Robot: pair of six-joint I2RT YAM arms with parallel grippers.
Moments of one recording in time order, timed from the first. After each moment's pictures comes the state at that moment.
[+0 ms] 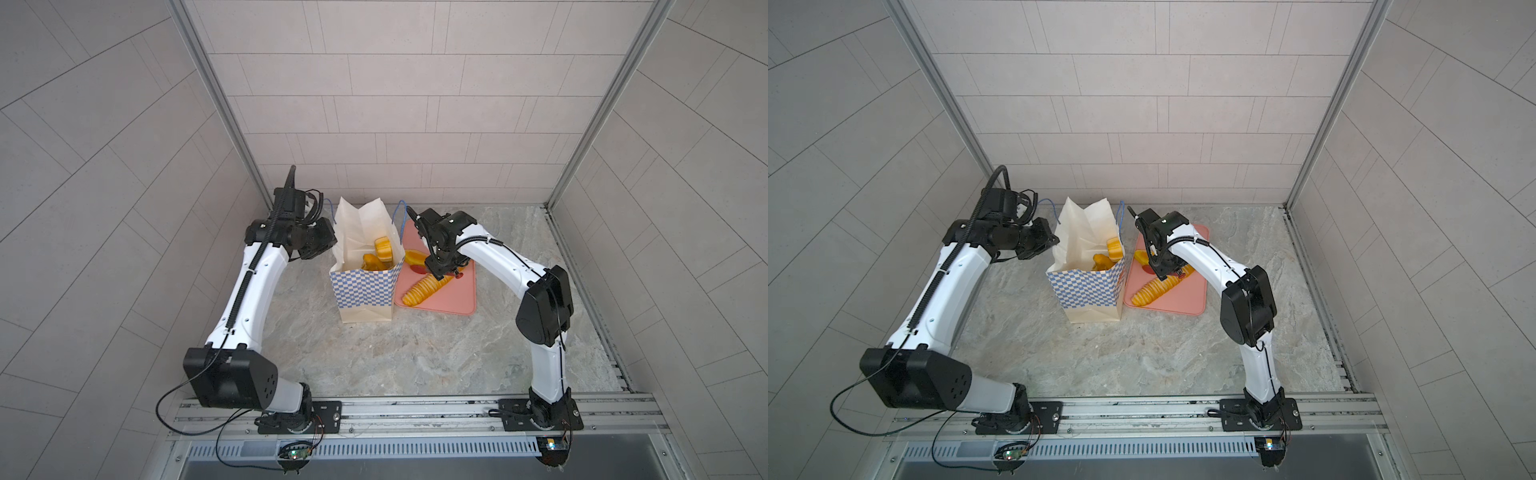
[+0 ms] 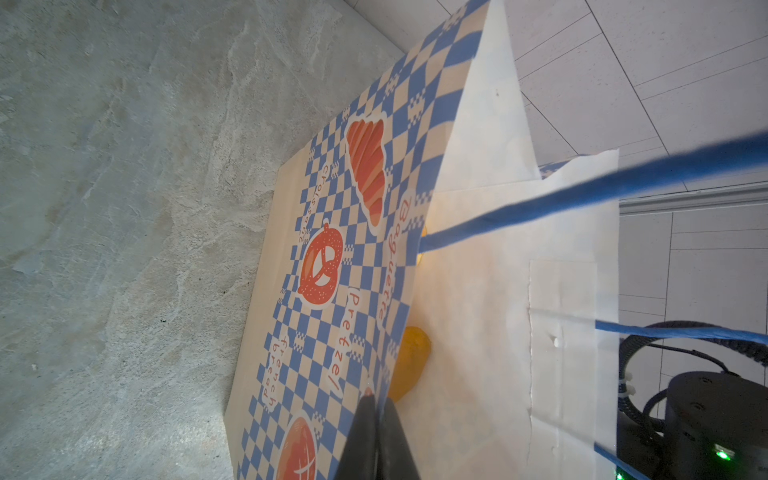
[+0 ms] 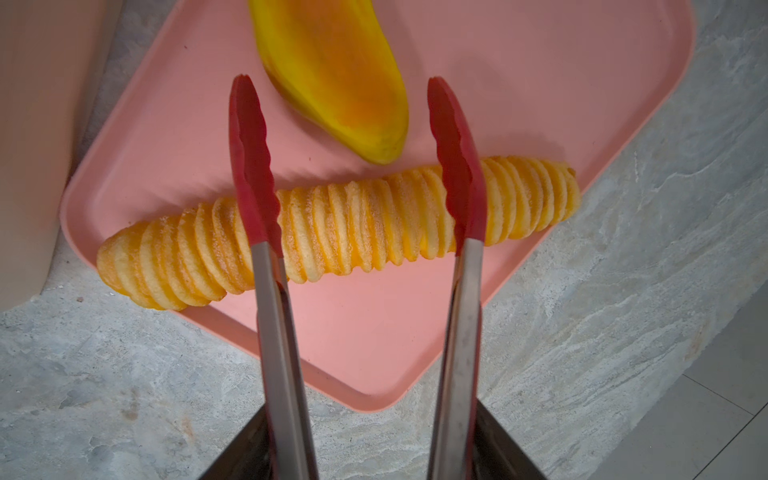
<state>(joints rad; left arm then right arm) -0.05 1.45 1.53 -0.99 0.35 -0.56 0.57 2.02 1.92 -1.31 0.22 0.04</state>
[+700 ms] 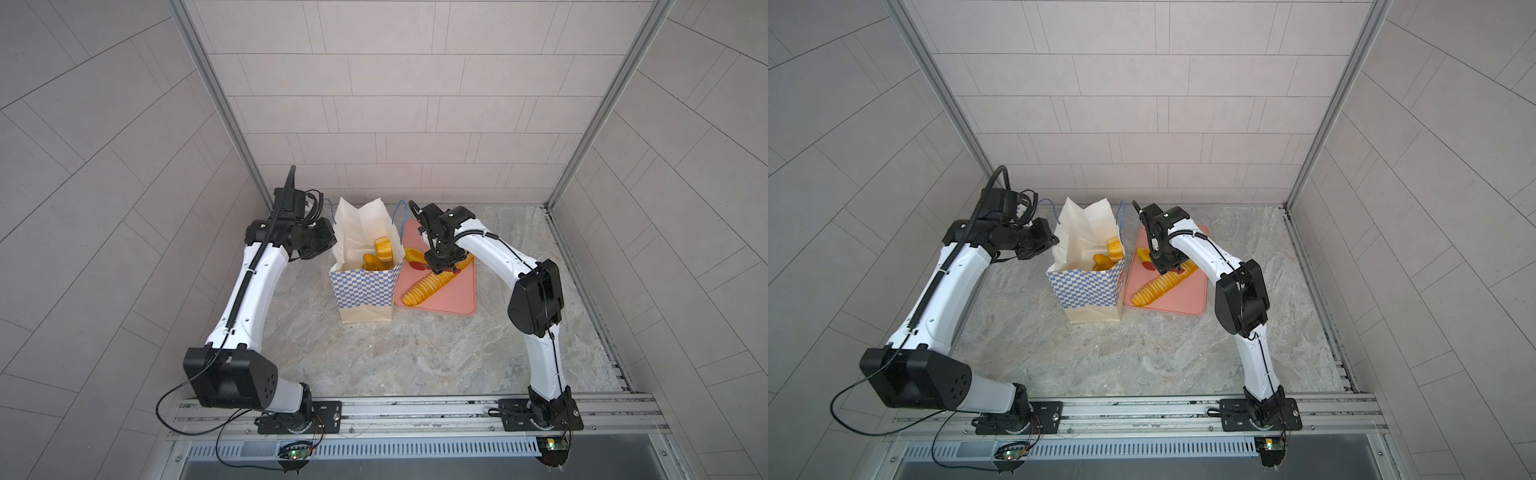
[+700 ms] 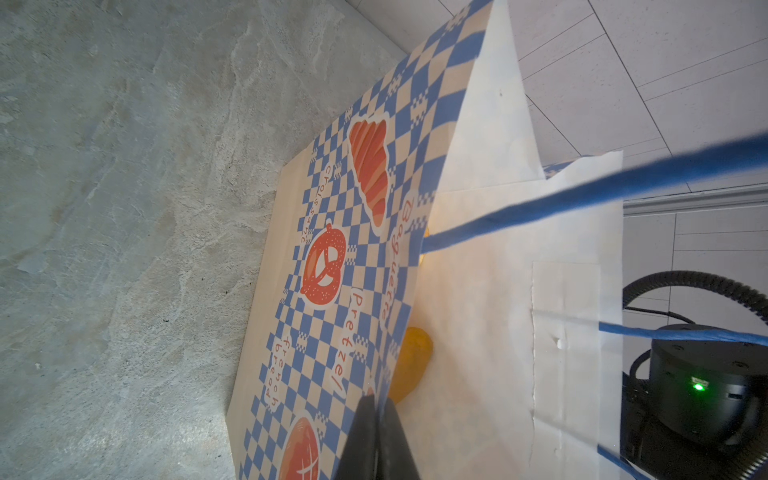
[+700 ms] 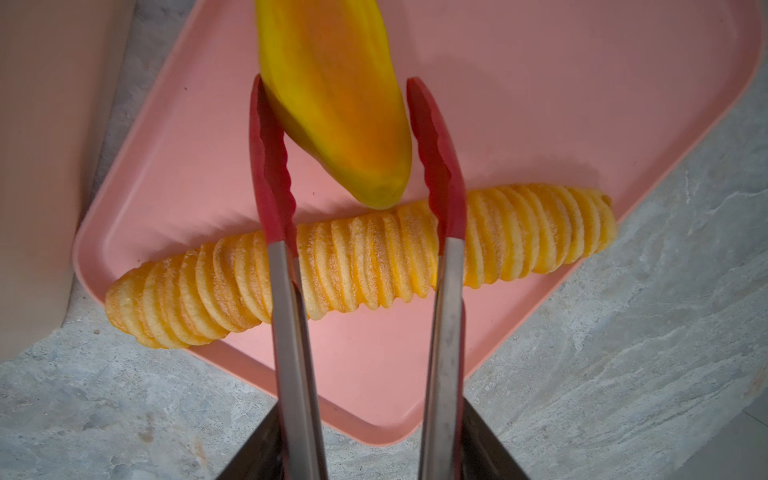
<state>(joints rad) -0.04 1.45 1.53 -0.99 0.34 -0.56 0.53 2.10 2.00 -1.31 0.13 0.03</state>
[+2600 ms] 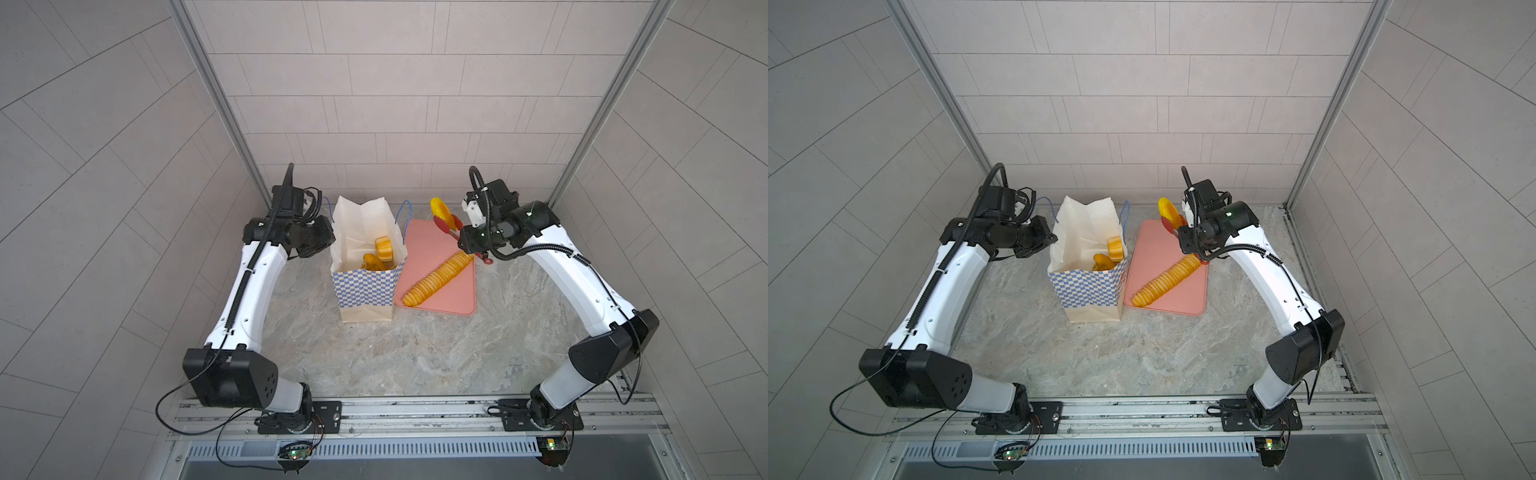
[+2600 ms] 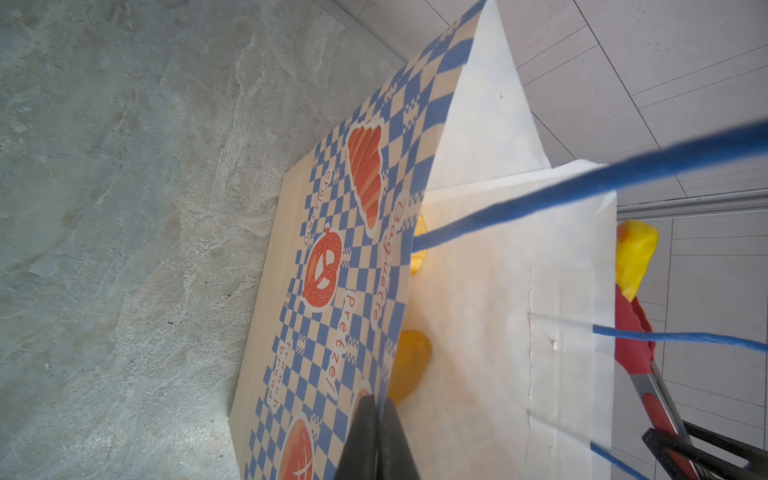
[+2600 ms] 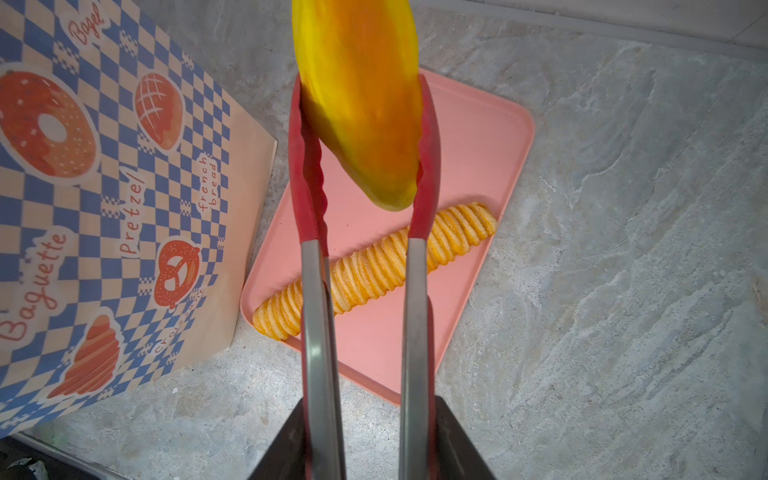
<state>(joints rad) -0.04 1.45 1.56 -1.01 0.33 -0.56 0.40 1.60 1.82 -1.19 0.00 0.22</state>
